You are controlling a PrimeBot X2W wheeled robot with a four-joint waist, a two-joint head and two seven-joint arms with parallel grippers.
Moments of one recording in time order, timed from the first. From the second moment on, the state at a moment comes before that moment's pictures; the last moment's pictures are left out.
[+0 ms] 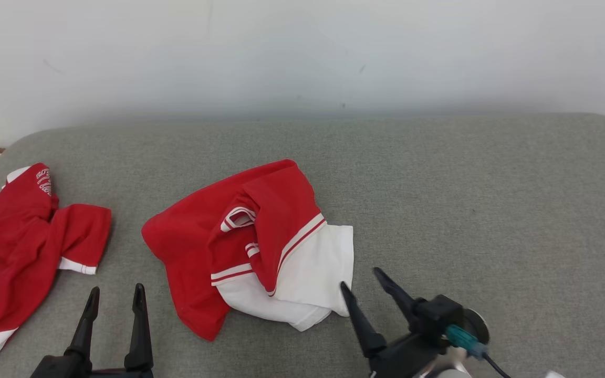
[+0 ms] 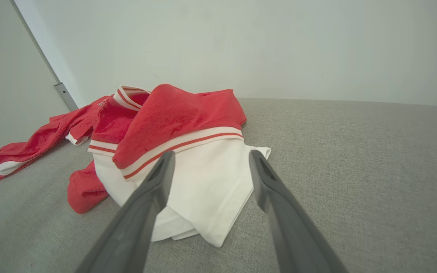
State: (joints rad) left arm -0.07 0.12 -0.05 0.00 -0.19 0.10 -0.26; right arm -0.27 -0.10 0.57 0.38 0.25 0.13 -0.26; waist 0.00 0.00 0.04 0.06
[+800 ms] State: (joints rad) left arm -0.12 0.06 -0.04 0.04 -0.15 0.03 -0.26; right arm -0.52 -0.06 0.79 0.69 0.31 0.13 -0.26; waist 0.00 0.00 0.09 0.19
